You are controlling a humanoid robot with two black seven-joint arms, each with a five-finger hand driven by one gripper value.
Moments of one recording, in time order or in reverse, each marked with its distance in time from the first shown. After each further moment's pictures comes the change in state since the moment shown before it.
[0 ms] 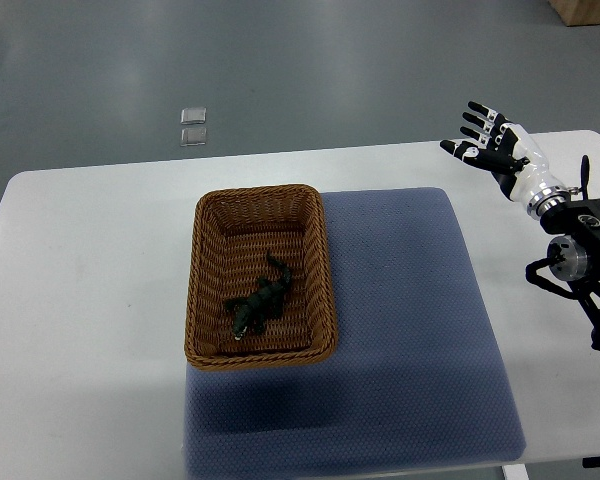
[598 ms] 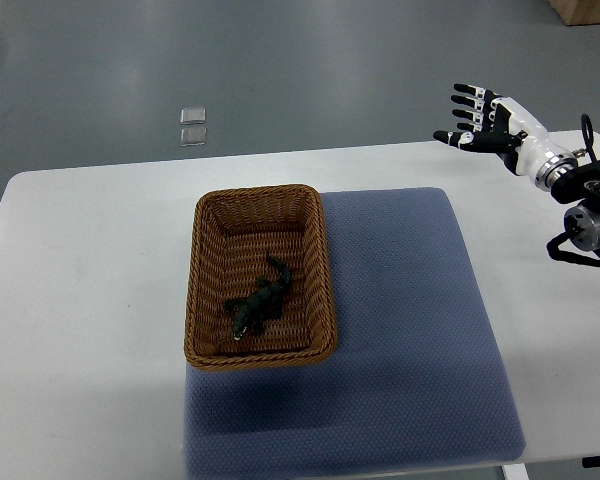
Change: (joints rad) left arm 0.000 0.000 0.000 0.000 0.000 0.000 0.000; right arm 0.207 -0.212 -0.468 -0.001 0.304 -0.014 0.034
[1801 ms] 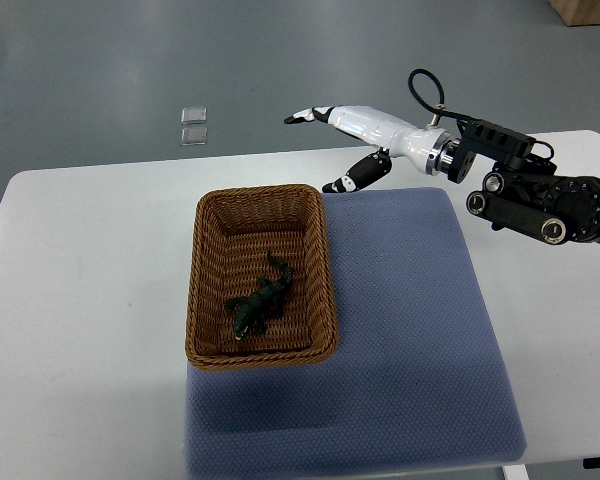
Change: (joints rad) left arm 0.000 0.000 0.000 0.000 0.000 0.000 0.000; right arm 0.376 0.107 -0.603 0.038 -0.534 -0.196 0.234
